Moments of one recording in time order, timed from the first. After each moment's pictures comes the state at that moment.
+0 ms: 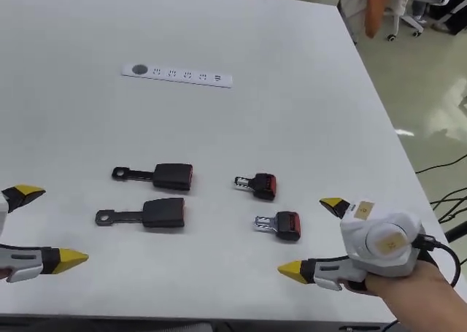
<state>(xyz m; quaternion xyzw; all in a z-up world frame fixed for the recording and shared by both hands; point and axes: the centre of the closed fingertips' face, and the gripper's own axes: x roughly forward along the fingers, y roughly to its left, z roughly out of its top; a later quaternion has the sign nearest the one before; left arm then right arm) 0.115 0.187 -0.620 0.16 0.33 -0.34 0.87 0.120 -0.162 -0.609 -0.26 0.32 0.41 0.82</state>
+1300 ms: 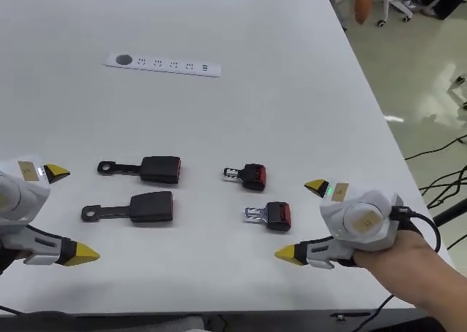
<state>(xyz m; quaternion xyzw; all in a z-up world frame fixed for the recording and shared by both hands) 0.135 0.138 -0.629 0.25 0.35 -0.42 0.80 0.134 -0.167 -0.623 -0.32 0.33 0.43 0.78</state>
